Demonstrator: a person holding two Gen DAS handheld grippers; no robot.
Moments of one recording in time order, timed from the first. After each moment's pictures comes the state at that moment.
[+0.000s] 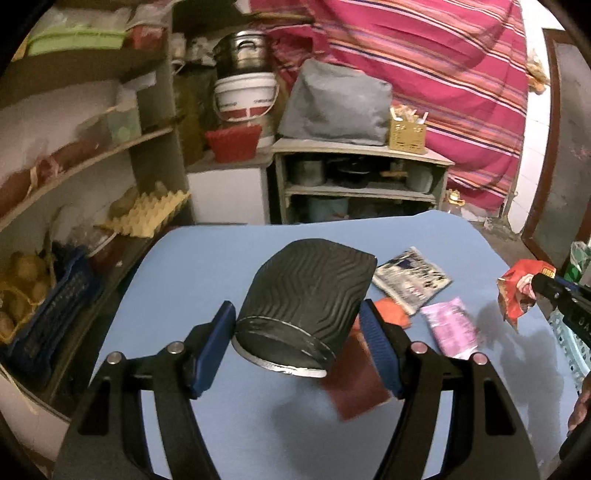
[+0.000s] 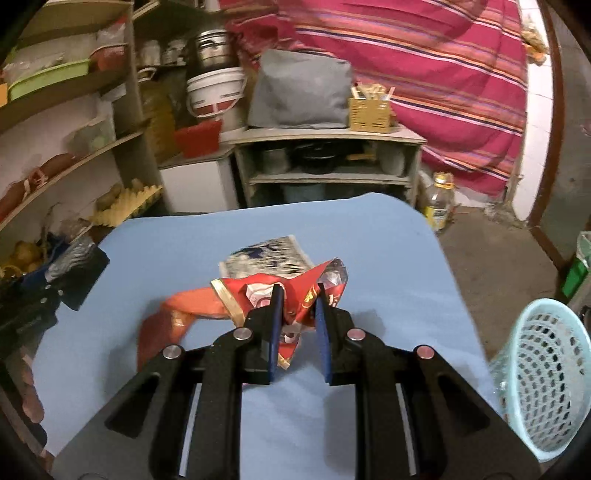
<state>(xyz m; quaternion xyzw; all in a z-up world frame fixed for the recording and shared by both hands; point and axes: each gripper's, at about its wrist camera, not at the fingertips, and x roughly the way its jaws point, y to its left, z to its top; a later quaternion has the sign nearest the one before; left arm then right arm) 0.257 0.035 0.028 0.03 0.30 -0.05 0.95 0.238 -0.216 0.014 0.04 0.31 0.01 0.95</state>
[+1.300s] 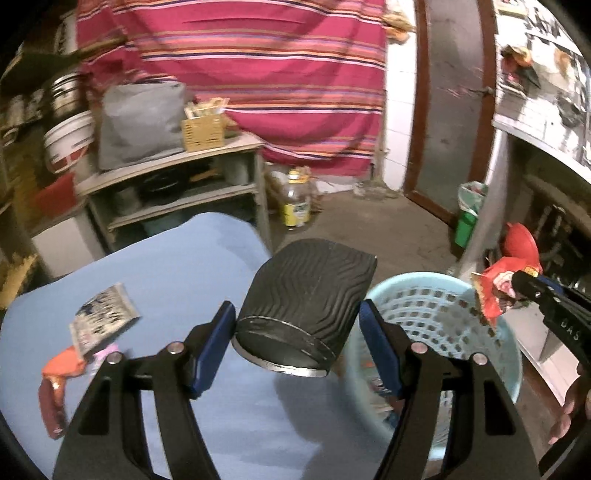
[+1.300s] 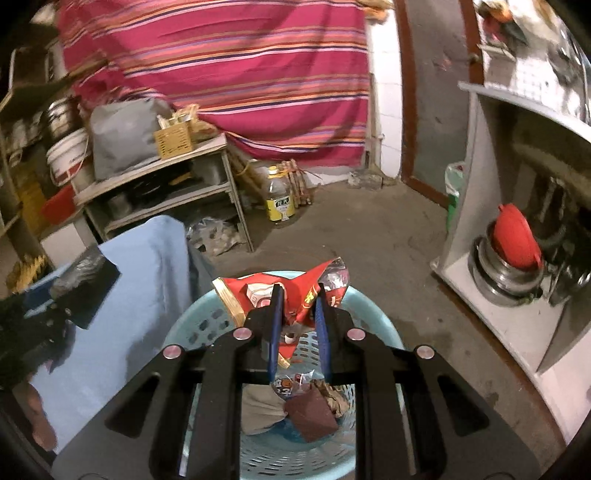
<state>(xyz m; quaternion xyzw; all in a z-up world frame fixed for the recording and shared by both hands) 0.218 -0.348 0.026 0.11 0.30 -0.28 0.91 0.091 -0.540 0.010 0.14 0.29 -0.21 0.92</state>
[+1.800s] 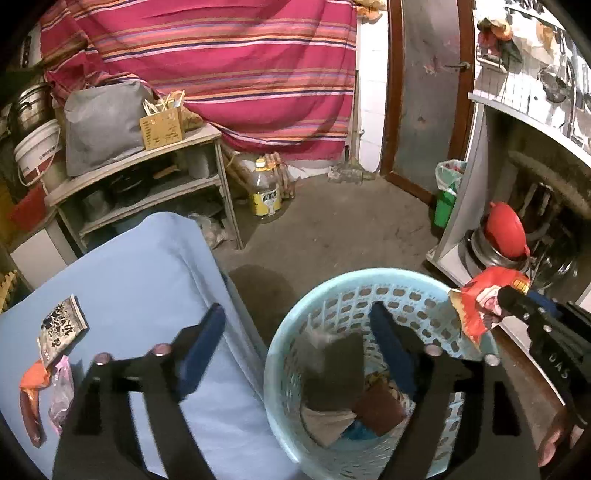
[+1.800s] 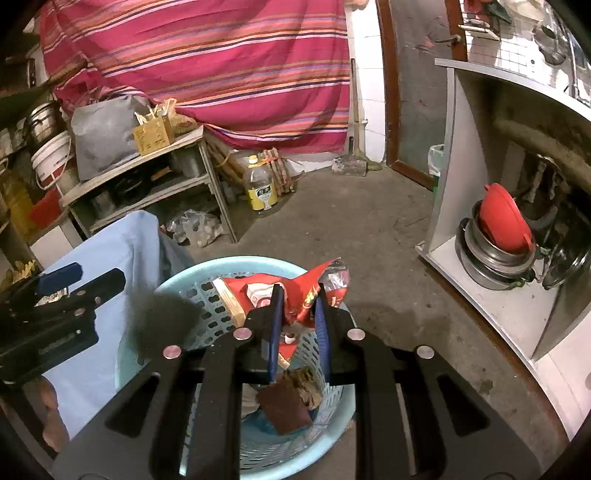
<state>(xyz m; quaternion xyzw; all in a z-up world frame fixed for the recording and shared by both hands) 0.212 -0.413 0.012 0.13 0.32 -0.31 0.89 0.077 -0.568 -0.004 0.15 0.31 -0.23 0.91</state>
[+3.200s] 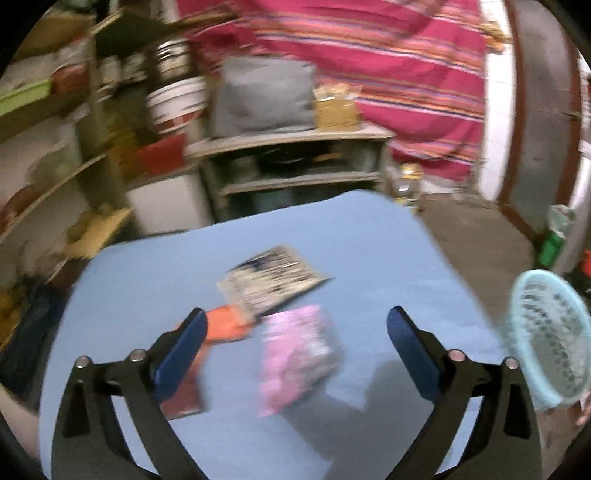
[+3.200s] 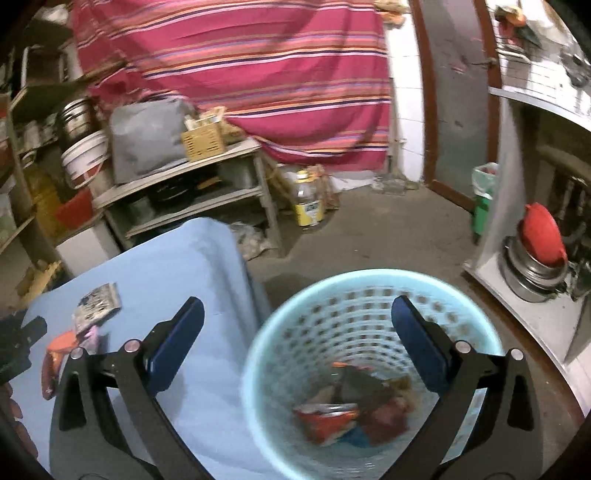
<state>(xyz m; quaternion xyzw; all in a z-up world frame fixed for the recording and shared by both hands) 0.256 -0.146 0.020 0.08 0.32 -0.07 0.94 0.153 -0.442 0.007 0.13 0.27 -0.18 0.94</state>
